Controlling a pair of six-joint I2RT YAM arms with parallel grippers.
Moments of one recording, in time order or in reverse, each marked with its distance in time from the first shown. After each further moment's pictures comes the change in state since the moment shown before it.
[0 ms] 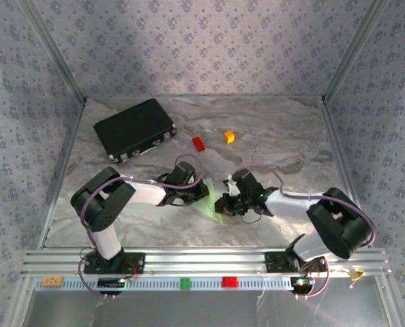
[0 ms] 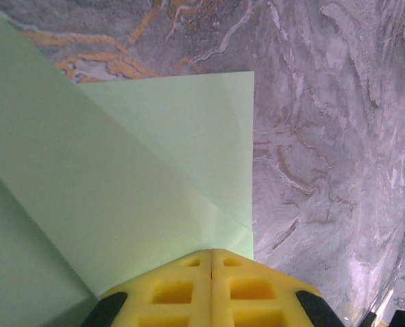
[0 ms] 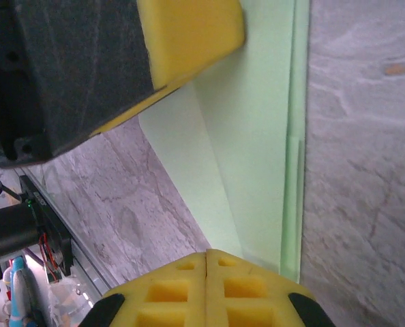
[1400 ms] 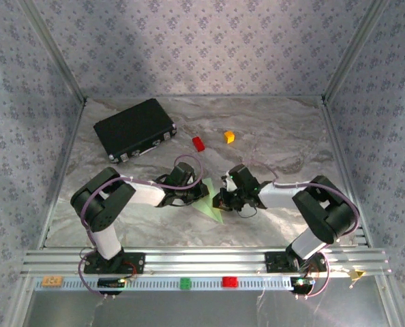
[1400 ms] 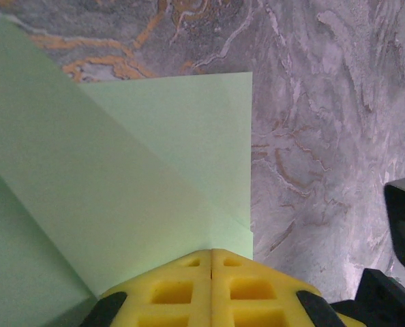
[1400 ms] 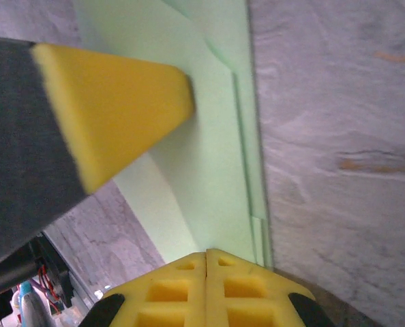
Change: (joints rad) left arm 0.002 -0.001 -0.020 0.041 0.002 -0.014; right arm -0.043 0.128 0.054 0.023 -0.005 0.026
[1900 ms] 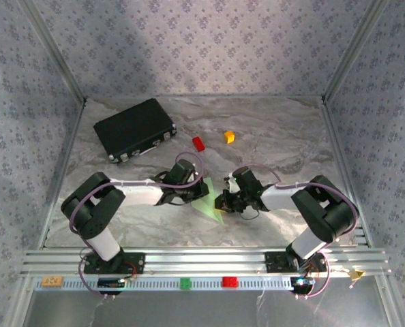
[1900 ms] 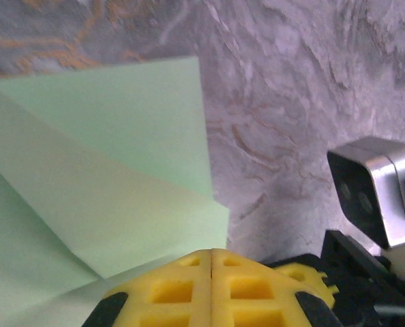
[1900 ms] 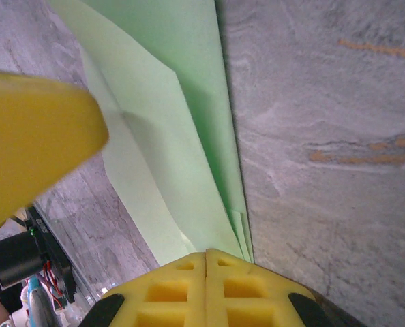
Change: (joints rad) left arm -0.031 -0.094 0.040 -0.153 -0.005 0.076; right arm -0.018 0.005 -0.049 0.086 -0.034 0.000
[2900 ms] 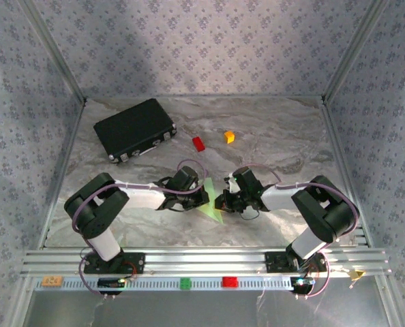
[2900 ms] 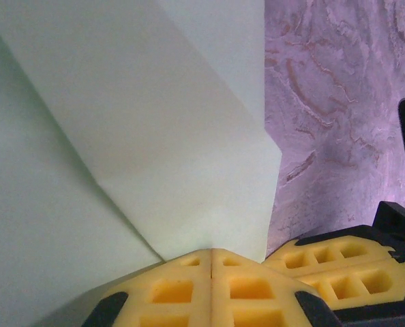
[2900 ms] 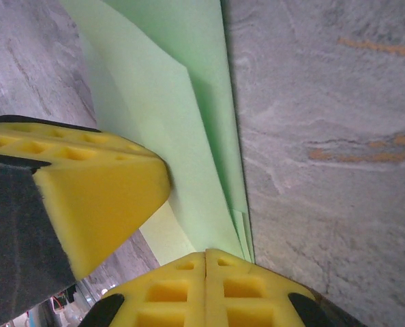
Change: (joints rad) left arm -0.039 0.018 -0.031 -0.016 -0.021 -0.016; right arm -0.001 -0.003 -0.005 0.001 0.001 -0.006
